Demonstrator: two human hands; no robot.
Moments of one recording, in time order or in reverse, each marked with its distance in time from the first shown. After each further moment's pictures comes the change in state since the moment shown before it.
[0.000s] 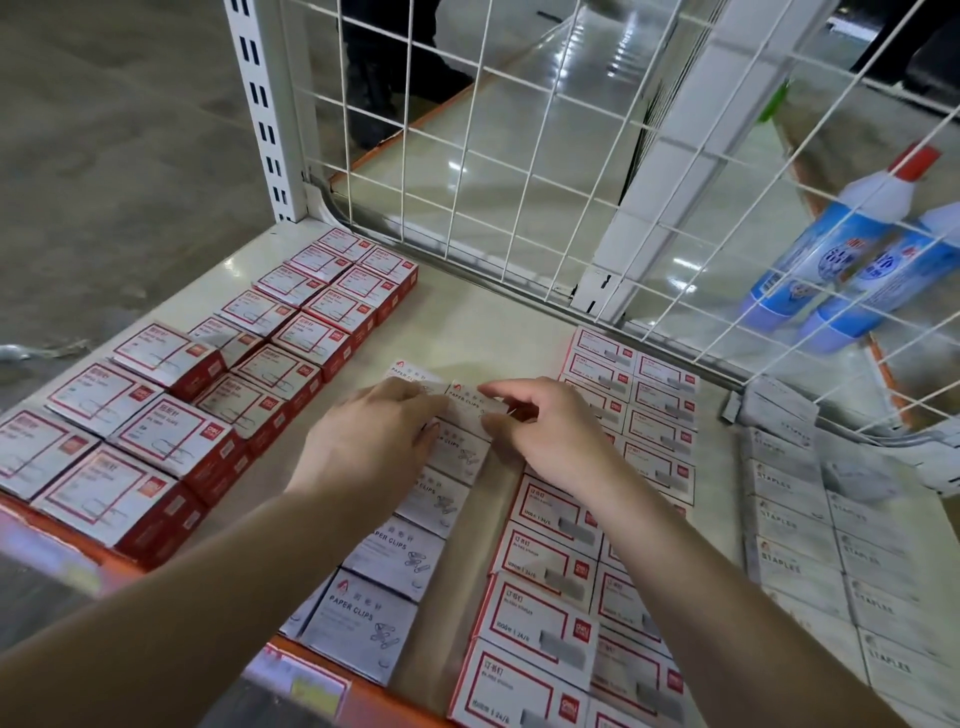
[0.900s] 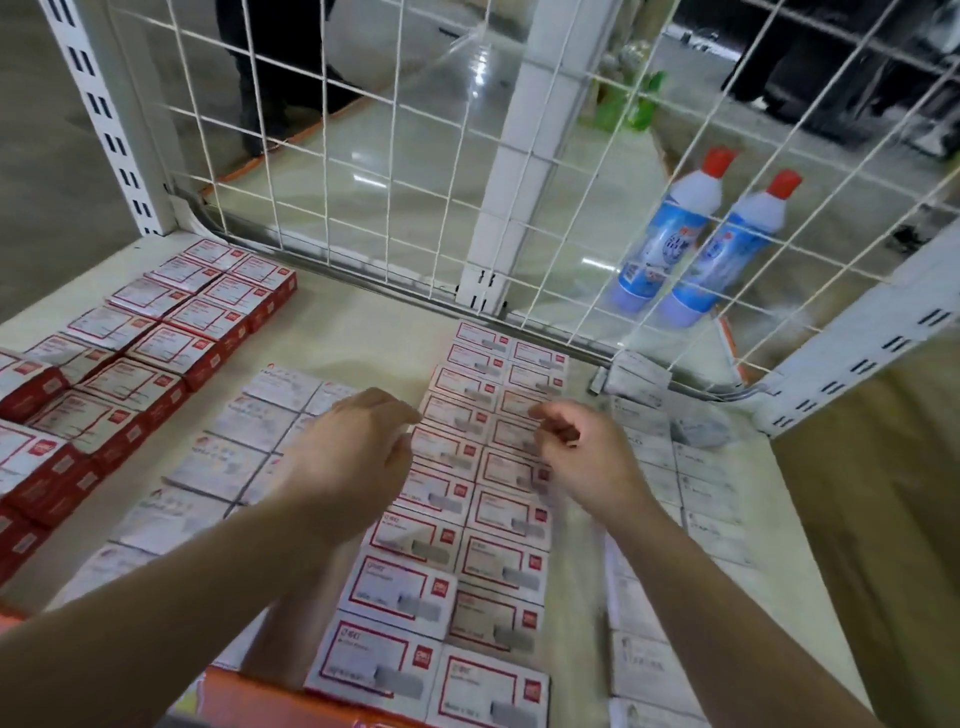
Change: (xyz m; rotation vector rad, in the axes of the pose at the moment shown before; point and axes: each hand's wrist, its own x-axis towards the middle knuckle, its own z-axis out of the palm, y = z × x) left_hand -0.007 0.077 0.018 -0.122 0.003 0.143; right_hand -0.070 0.074 -0.071 -0.018 0.297 0.194
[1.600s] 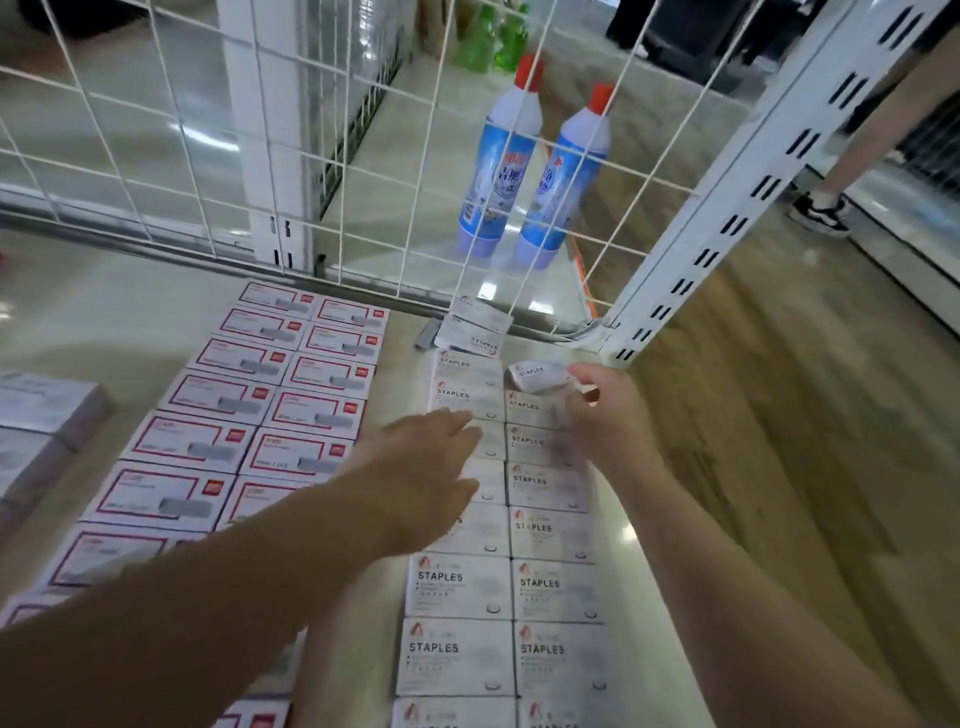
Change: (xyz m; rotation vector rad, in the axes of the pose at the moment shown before) left_hand 0.030 0.149 0.105 0.191 -0.460 0.386; right_hand 0.009 0.145 -0.109 -0.091 0.333 0.203
